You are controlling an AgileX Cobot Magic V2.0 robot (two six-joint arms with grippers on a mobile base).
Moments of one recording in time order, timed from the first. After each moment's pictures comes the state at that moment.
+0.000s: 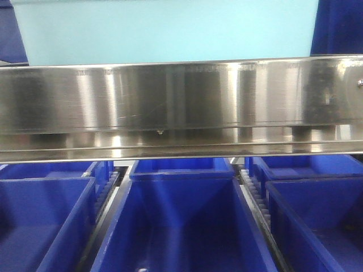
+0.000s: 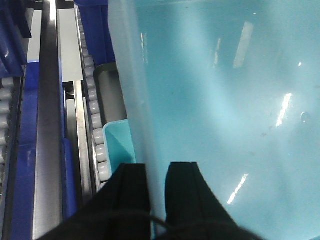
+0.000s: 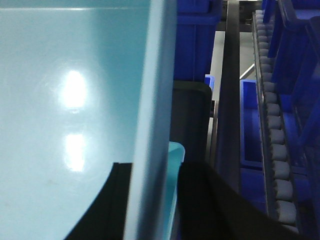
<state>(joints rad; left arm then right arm) -0.47 1.58 -2.08 0.04 1.19 -0.18 0.33 1.55 -1.89 0.04 0.96 0.10</state>
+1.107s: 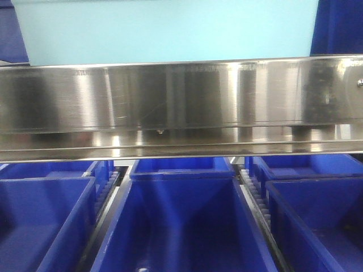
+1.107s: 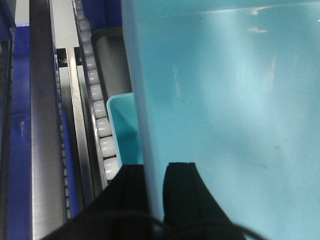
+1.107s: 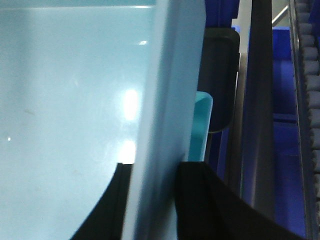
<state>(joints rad) -0.37 1.65 -2.08 -0.08 1.25 -0.10 0.34 1.57 -1.89 0.15 1.09 0.11</state>
